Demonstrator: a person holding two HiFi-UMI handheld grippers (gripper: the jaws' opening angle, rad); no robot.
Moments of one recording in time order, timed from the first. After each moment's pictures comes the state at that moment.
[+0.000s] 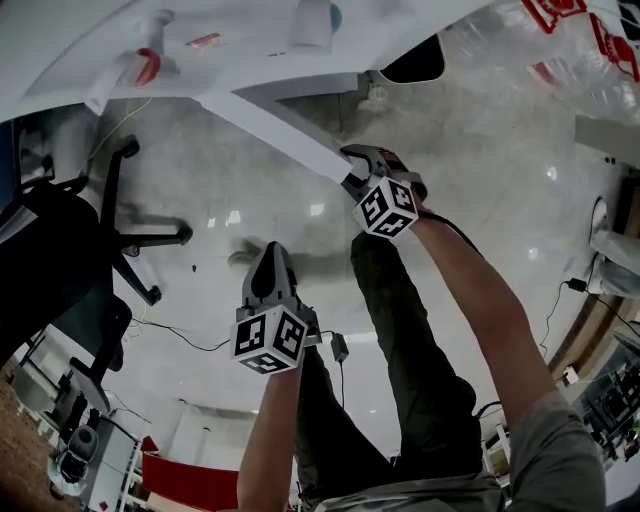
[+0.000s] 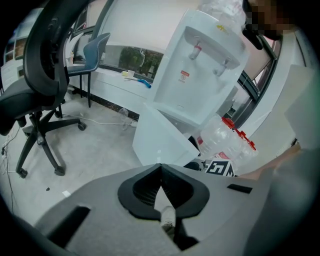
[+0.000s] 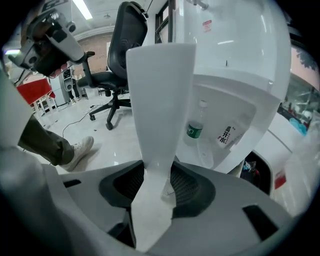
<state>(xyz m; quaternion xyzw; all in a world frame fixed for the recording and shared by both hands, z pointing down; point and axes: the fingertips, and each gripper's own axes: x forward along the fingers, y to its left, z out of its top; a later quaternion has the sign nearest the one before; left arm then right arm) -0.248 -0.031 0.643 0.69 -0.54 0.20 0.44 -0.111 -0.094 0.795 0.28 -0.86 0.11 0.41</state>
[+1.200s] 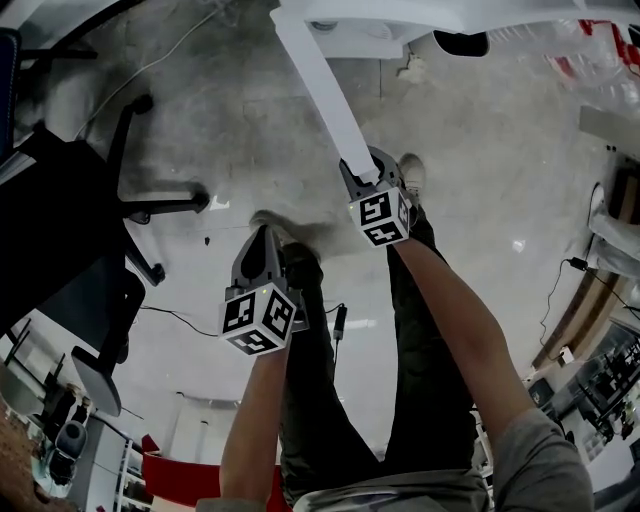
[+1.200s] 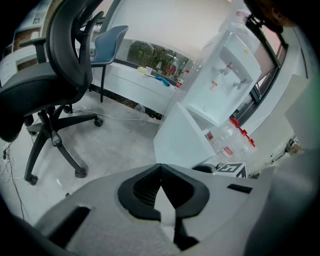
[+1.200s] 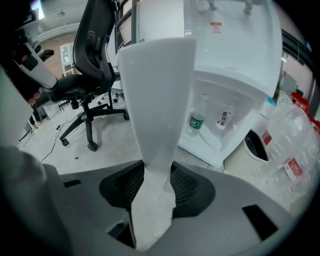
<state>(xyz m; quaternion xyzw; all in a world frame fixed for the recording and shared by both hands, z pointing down) -0.415 0.000 0.675 0.68 -0.52 0.21 0.47 -0.233 -0.046 0.795 0.46 -0.76 0.22 0.40</state>
